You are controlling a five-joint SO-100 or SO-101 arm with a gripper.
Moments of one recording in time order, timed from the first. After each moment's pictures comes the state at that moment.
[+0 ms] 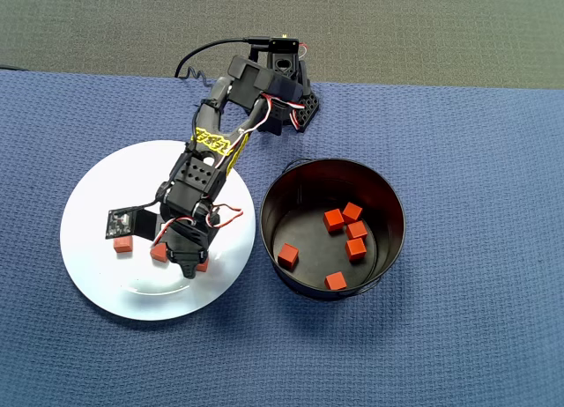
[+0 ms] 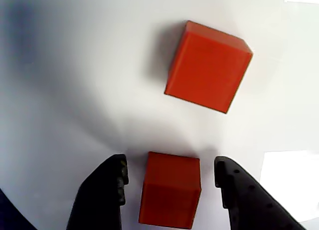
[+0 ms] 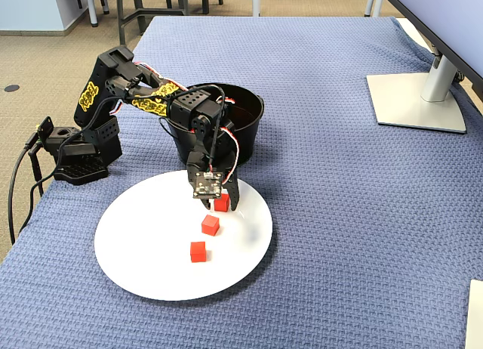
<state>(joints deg) 25.1 54.9 65.6 72.9 -29.3</state>
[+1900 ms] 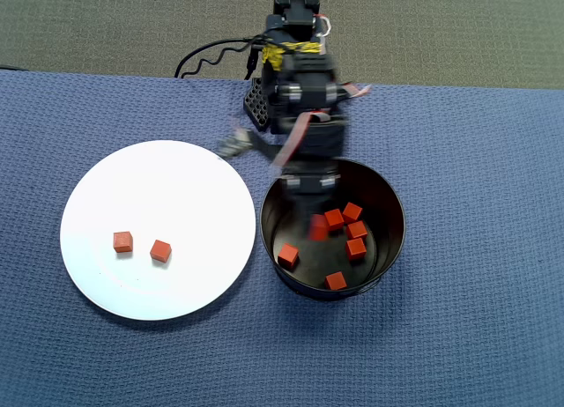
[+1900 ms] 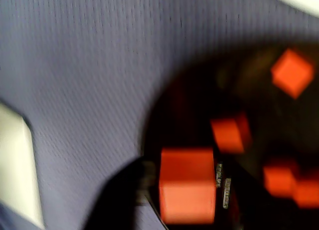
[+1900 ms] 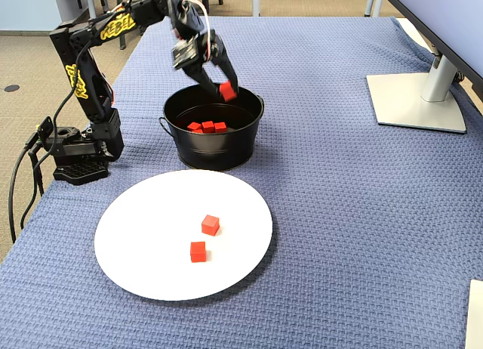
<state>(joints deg) -8.9 100.3 79.7 77.5 -2.1</state>
